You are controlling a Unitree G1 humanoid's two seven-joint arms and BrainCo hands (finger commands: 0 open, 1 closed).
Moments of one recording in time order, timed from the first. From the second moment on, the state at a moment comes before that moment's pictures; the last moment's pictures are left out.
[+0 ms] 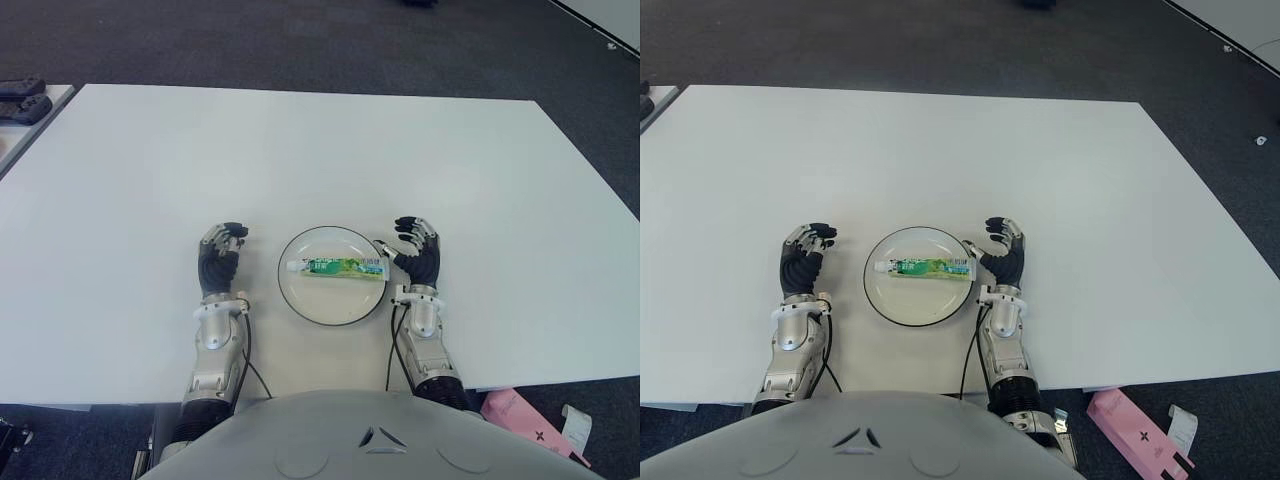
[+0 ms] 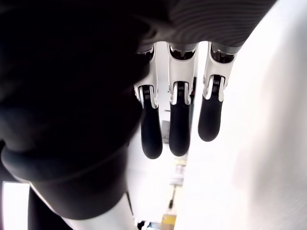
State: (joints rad) left arm 0.25 -0.07 0.02 0.23 -0.01 -0.34 0.25; right arm 0.07 0.05 -0.01 0.43 -0.22 -0.49 -0.37
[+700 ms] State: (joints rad) left arm 0.25 -0.07 0.02 0.23 -0.01 -0.34 0.23; right arm 0.02 0.02 -0.06 0.48 -0.20 -0.46 -0.35
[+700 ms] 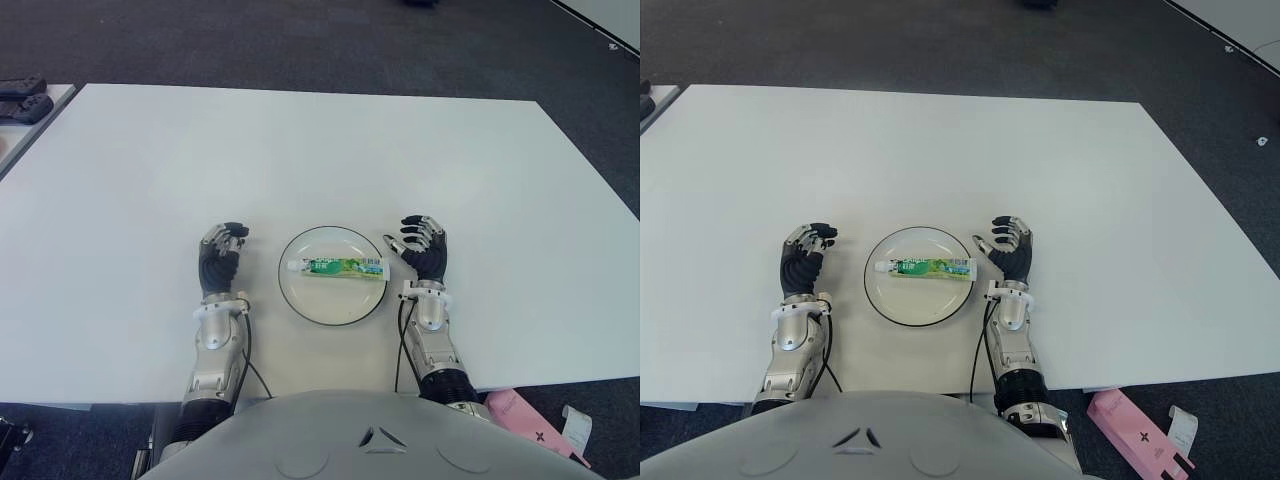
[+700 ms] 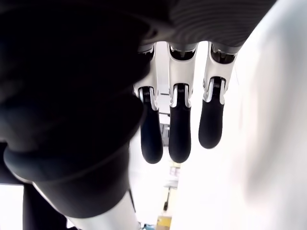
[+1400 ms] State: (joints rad) left arm 0.24 -0.07 0.03 0.24 -0.01 -0.35 0.23; right arm -0.01 -0.07 -0.08 0.55 -0.17 -0.51 -0.28
